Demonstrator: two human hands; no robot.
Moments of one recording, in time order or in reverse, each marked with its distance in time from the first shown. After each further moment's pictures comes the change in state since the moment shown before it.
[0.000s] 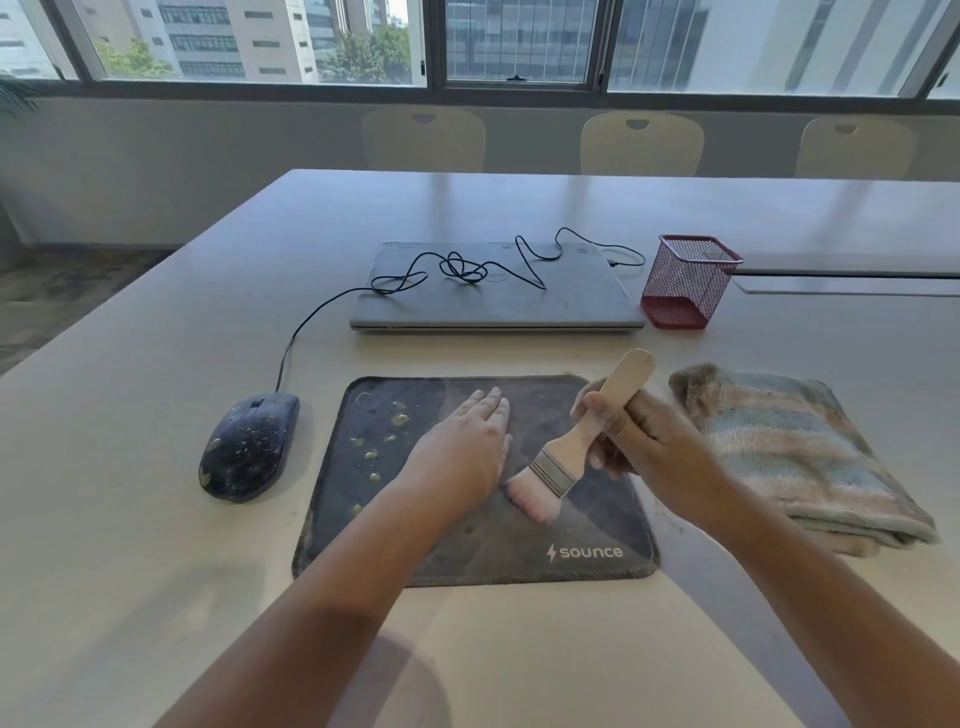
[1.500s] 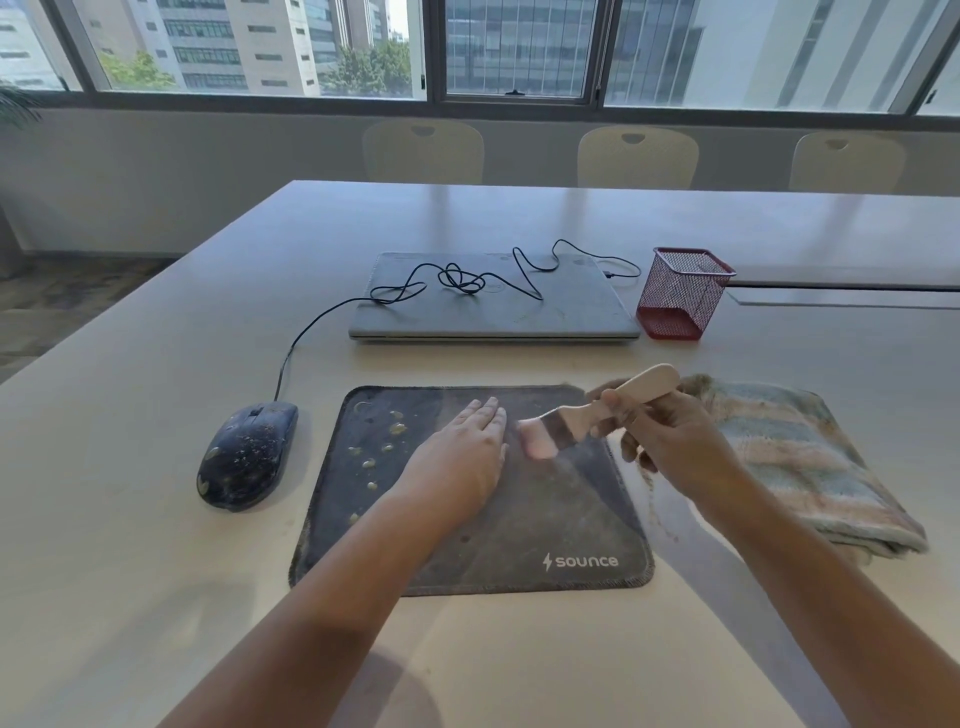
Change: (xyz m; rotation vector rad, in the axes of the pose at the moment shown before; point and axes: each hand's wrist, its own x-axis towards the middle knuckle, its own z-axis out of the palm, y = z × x) left_hand 0.001 -0.001 0.001 -0.036 -0.013 -0.019; right_hand 0.008 0.014 -0.022 -0.090 0.198 0.140
